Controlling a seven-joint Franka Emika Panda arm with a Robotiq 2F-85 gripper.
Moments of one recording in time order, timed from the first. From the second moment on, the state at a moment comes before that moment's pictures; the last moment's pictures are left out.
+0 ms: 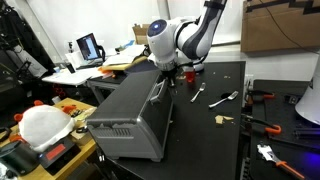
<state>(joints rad) 0.10 0.30 0.01 -2.29 -0.98 2.54 0.40</state>
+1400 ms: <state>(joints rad) 0.10 0.30 0.01 -2.29 -0.97 2.54 0.40</state>
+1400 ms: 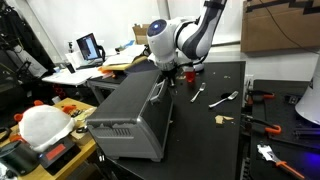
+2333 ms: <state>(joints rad) 0.06 0.30 0.01 -2.26 -0.54 2.56 0.08</state>
